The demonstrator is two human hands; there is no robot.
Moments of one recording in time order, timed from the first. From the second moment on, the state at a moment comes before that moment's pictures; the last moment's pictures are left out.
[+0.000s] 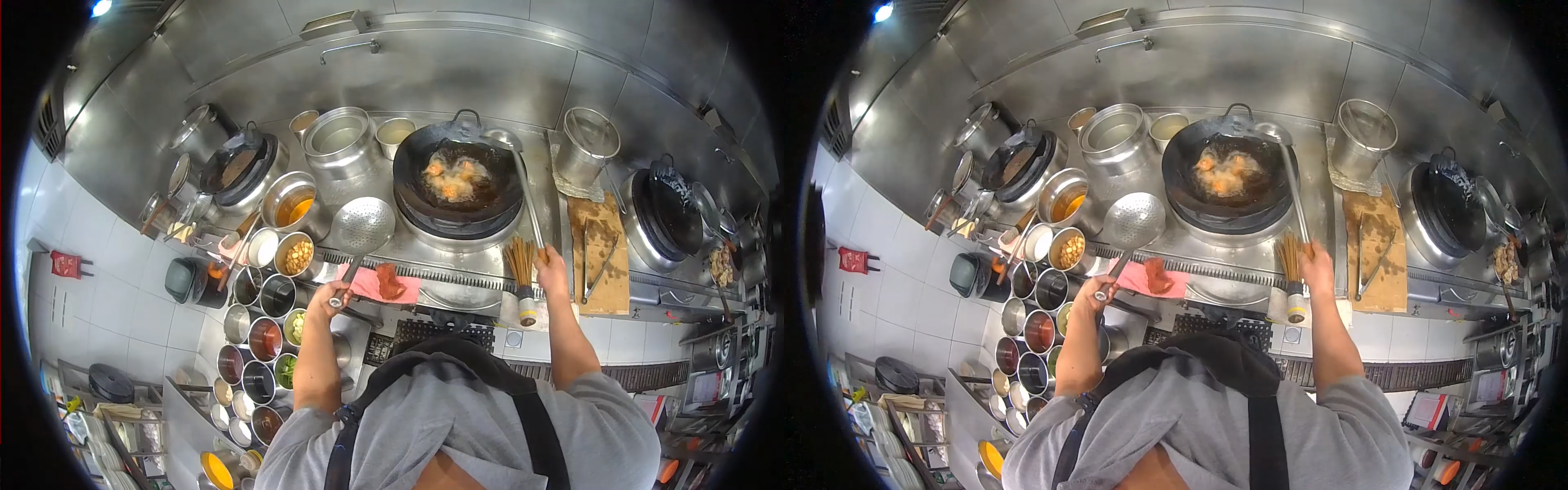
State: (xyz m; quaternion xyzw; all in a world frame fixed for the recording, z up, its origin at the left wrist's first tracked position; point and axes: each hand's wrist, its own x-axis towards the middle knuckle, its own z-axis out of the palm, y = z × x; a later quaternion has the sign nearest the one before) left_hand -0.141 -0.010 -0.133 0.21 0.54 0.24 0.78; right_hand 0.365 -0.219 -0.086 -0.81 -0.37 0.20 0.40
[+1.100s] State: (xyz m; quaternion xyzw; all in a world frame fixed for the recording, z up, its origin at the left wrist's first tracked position) left_hand -0.212 -0.295 -0.331 0.57 0.67 -0.20 0.43; right_hand 0.622 -0.204 0.023 -0.85 -0.42 -0.17 0.25
